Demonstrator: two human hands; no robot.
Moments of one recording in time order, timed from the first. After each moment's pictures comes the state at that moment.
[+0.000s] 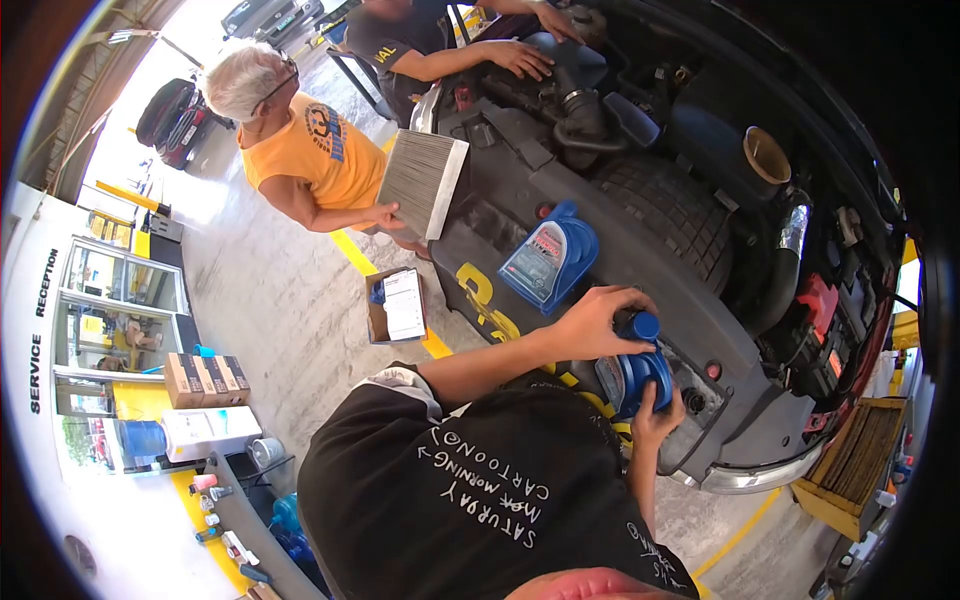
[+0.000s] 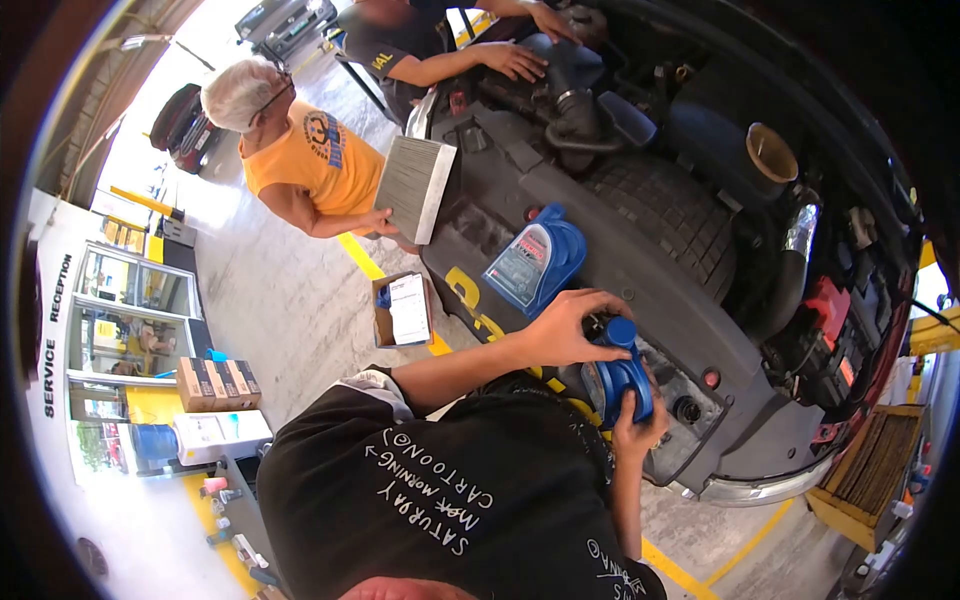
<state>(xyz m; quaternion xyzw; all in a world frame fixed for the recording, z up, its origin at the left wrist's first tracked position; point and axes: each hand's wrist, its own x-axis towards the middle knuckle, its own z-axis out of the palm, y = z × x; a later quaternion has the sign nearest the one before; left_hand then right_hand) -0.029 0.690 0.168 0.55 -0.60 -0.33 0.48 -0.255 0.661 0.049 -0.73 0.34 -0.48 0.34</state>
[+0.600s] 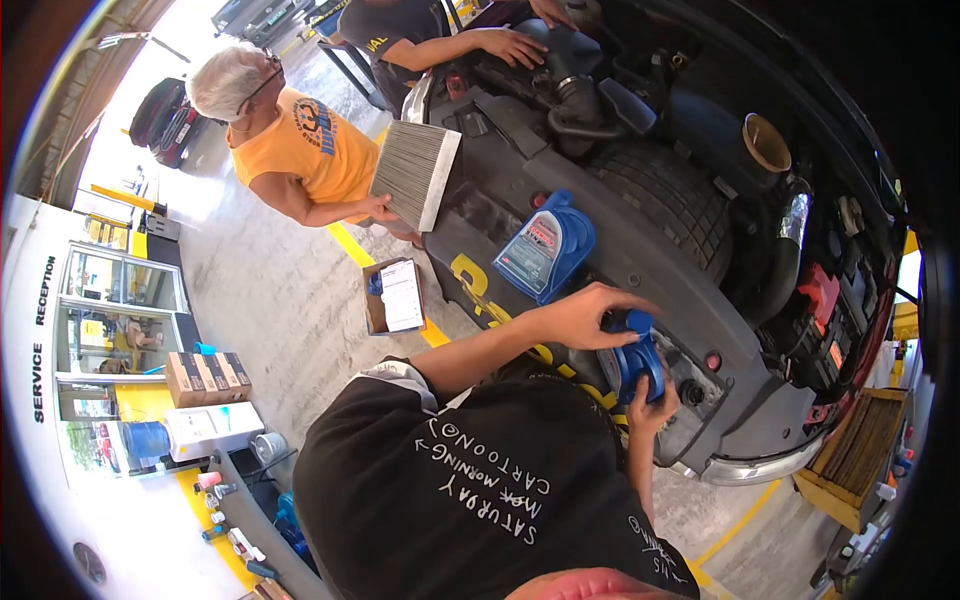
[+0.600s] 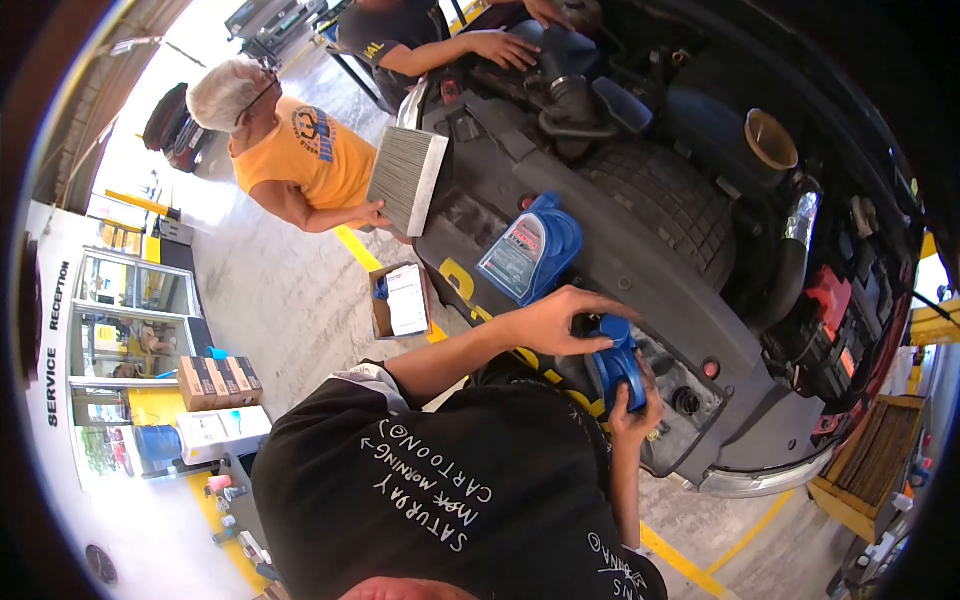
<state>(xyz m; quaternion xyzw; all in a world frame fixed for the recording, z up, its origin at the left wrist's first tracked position) -0.022 0.679 0.137 0.45 -0.60 -0.40 0.52 -0.251 0.649 0.037 -0.73 0.29 -0.49 0.38</state>
